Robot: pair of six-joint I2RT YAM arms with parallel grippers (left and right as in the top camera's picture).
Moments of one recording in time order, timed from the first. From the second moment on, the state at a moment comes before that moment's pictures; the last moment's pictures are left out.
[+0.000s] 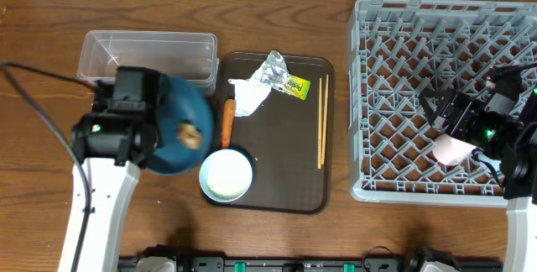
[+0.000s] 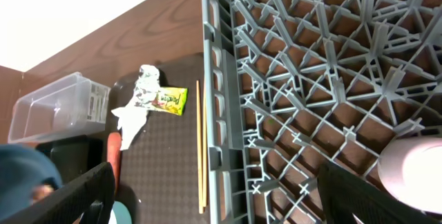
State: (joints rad) left arm -0.06 1.21 1.21 -1.26 -0.55 -0.39; right arm -0.31 1.06 1.14 -0.92 -0.52 0.22
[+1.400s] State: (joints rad) left arm -0.27 1.26 1.38 -1.18 -0.59 -0.51; right arm -0.26 1.06 1.14 -0.89 -0.83 0.06
